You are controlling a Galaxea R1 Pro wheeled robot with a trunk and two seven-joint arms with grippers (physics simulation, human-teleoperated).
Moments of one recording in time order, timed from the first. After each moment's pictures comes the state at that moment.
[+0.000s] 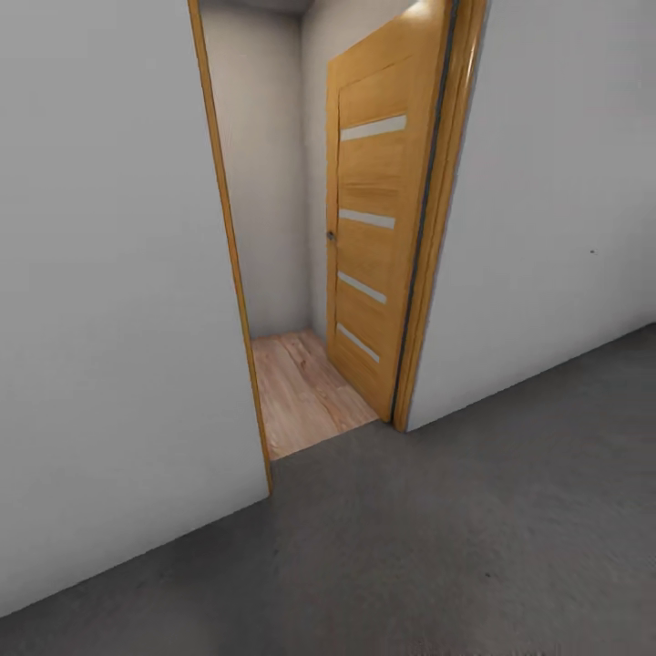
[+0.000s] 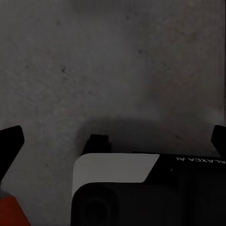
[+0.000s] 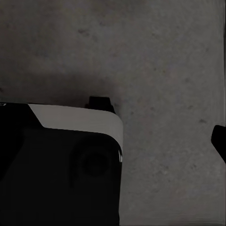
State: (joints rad) left arm -0.42 -0.04 0.00 0.00 0.06 0.06 0.08; right arm -0.27 0.05 0.57 0.02 -0.46 -0.05 -0.16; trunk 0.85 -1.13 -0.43
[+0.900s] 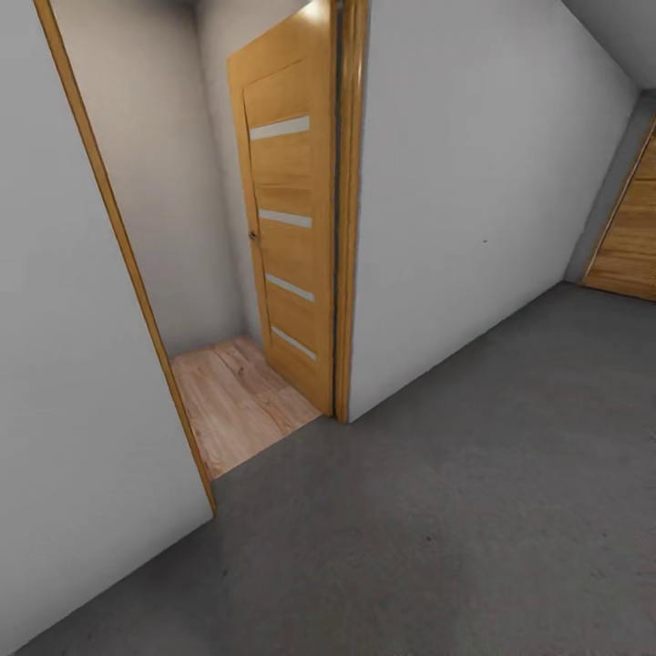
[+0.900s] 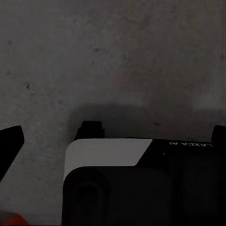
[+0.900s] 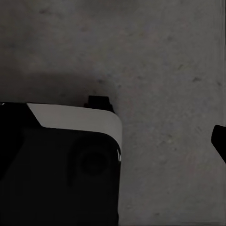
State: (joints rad) left arm -0.40 -0.06 0.00 0.00 0.07 0.08 0.08; right arm -0.27 0.05 0.57 0.02 -0.46 -0.05 -0.16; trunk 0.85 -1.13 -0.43
